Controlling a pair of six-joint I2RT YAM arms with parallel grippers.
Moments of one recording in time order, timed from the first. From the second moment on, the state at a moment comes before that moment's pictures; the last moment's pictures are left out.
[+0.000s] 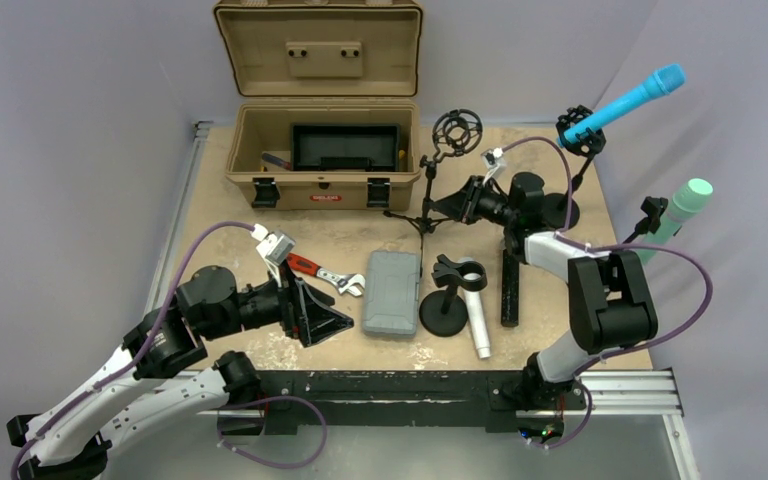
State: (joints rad) left arm -0.94 0.50 0.84 -0.57 0.22 -0.68; right arm 0.15 1.59 0.76 0.60 -0.78 0.59
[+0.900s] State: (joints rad) left arm -0.94 0.48 0.84 -0.57 0.22 -0.68; right arm 0.55 1.30 0.66 0.37 0.20 0.06
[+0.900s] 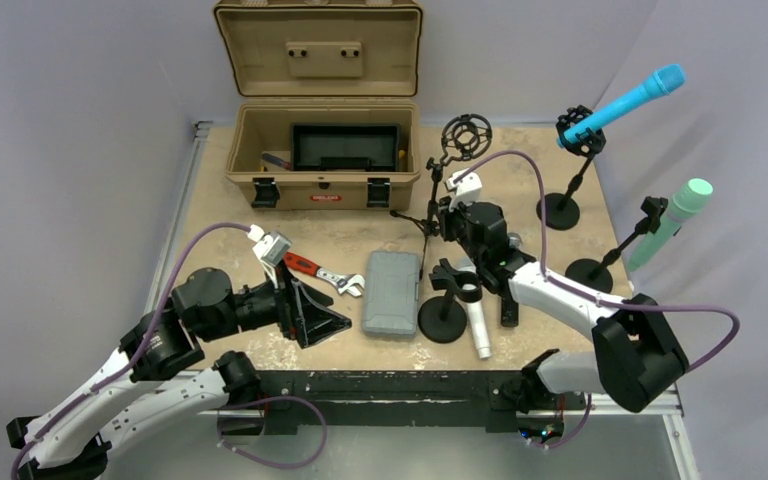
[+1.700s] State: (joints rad) left arm -0.94 0.47 0.82 -0.57 0.22 -0.68; right arm 0.53 1.25 0.71 0.20 0.18 0.07
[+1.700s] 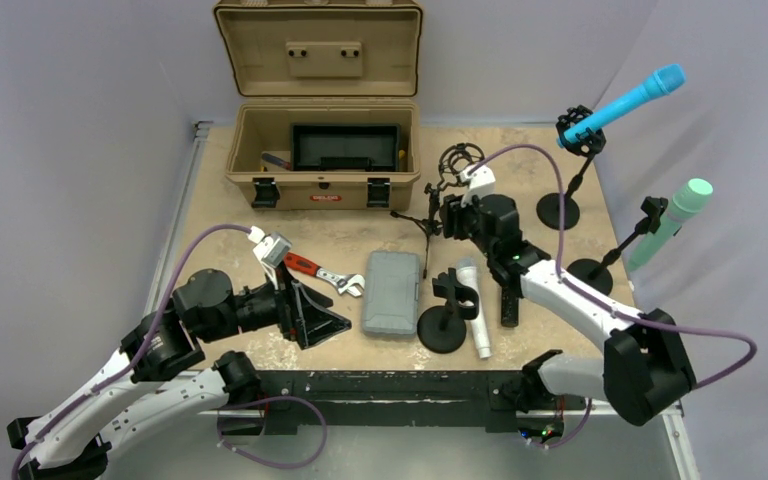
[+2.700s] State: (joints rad) left arm -0.94 0.55 0.84 -0.58 0.23 -0.66; right arm 0.31 1.13 1.16 -0.32 0.06 0.34
